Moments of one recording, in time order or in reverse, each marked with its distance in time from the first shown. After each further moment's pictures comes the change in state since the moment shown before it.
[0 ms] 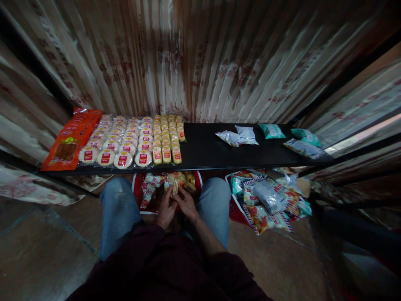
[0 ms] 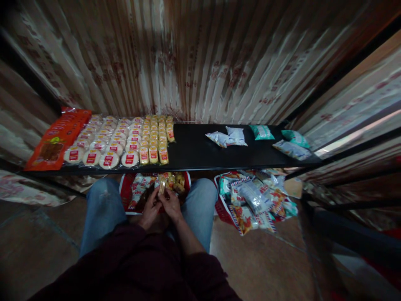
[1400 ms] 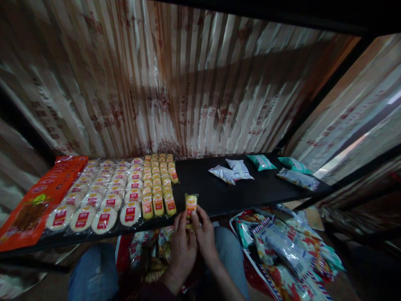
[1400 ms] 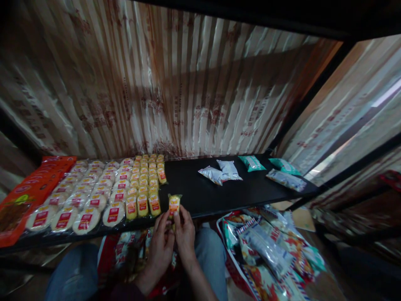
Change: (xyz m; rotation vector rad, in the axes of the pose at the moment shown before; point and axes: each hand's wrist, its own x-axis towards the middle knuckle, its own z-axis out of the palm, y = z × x) left_hand 0.062 0.093 0.061 0.214 -0.017 0.325; right_hand 0.073 -0.064 -0.068 0.111 0.447 -0.162
